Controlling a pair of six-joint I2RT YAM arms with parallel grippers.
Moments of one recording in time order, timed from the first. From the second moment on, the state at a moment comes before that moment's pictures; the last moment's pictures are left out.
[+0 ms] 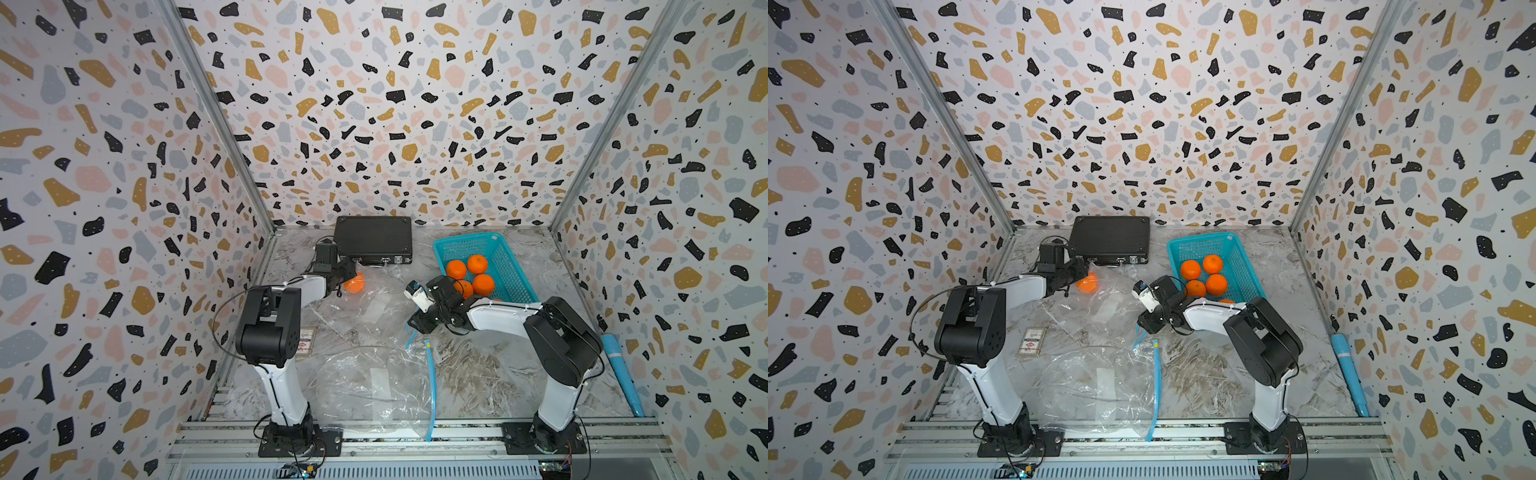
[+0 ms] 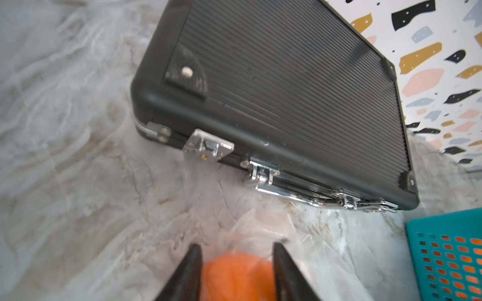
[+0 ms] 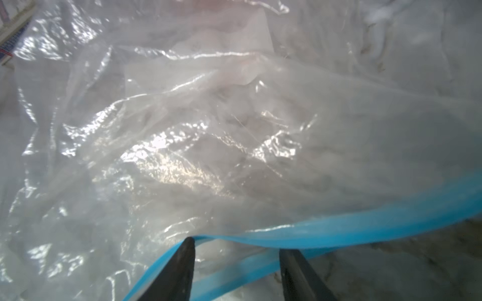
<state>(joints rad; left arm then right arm) -0.10 1.91 1.13 0.06 0.14 -0.50 0.72 1.83 1.05 -0.09 -0.26 -0.06</state>
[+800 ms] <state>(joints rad) -0.09 1.98 1.13 0.01 0.13 -0.54 0.72 1.72 0.93 0.01 -0.26 -0.10</state>
